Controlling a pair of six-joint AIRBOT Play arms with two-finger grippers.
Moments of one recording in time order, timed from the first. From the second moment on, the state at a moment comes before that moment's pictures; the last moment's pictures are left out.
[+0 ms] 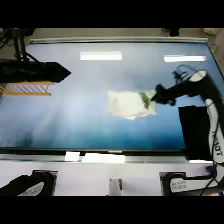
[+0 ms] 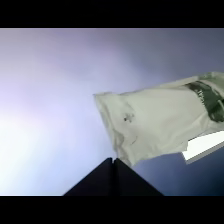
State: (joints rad) left arm -0.24 -1.14 1.49 1.12 -1.09 -1.43; right arm -0.19 -1.57 1.44 -0.95 1.35 1.59
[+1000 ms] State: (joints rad) left arm -0.24 -1.15 1.40 1.13 -1.09 -1.43; right arm -0.72 -1.45 1.80 -1.00 1.66 1.68
